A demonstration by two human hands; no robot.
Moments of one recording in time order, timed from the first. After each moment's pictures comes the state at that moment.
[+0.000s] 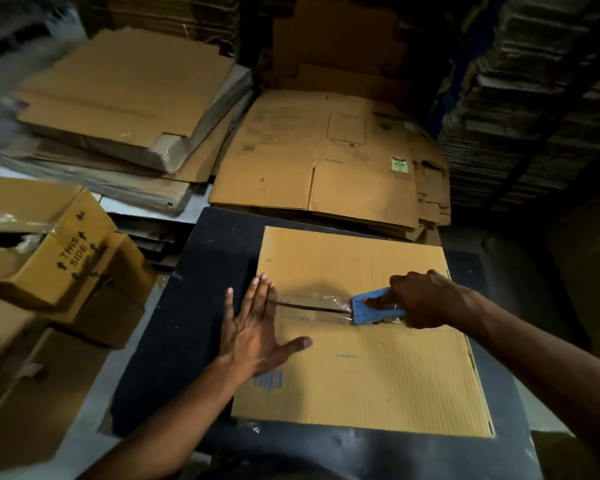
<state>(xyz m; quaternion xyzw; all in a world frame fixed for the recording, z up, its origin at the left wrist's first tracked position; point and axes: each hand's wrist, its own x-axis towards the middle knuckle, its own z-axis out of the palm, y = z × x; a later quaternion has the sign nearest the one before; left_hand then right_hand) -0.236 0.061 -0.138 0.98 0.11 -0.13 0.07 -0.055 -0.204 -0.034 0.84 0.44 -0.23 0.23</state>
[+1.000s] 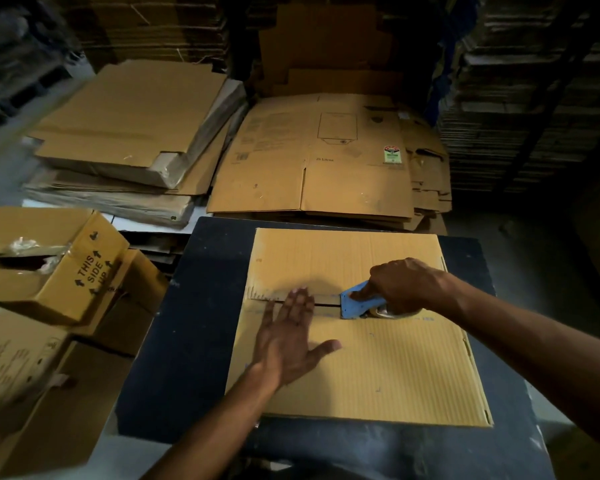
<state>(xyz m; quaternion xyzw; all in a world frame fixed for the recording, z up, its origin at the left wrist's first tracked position) -0.216 -0.030 -0.147 0.99 0.04 -0.14 0.05 -0.047 -0.228 -0.036 0.83 0.49 -0.22 0.18</state>
